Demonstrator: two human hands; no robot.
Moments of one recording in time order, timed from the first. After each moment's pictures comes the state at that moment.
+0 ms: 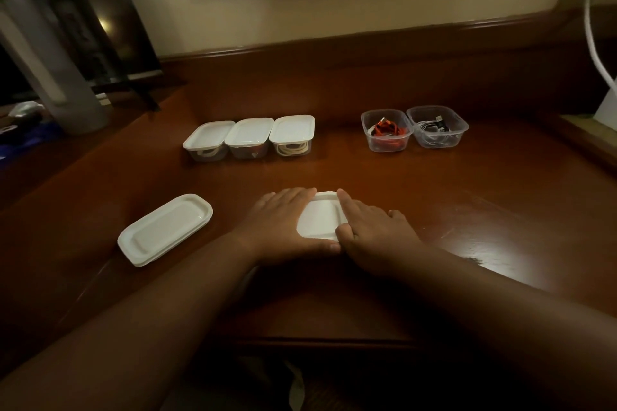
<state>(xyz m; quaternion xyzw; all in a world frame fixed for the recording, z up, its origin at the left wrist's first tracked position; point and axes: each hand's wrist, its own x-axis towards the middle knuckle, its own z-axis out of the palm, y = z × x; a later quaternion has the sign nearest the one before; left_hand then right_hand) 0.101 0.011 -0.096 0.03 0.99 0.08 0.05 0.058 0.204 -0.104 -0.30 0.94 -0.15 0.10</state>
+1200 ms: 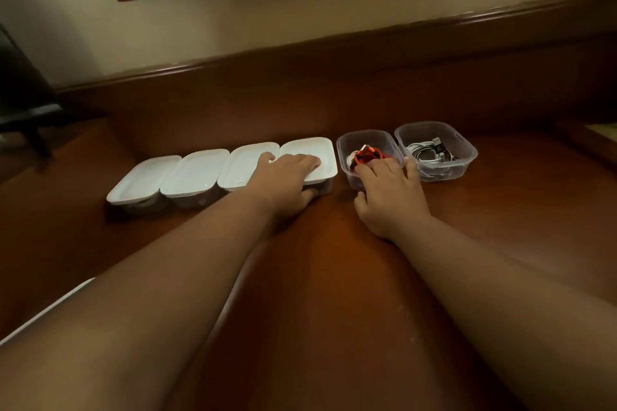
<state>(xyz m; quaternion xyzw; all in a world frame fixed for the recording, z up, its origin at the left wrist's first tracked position) -0.149 0.002 -0.098 0.08 0.99 -0.07 -0.09 -0.168 0.214 -0.140 -0.24 0.95 -0.11 -0.18</state>
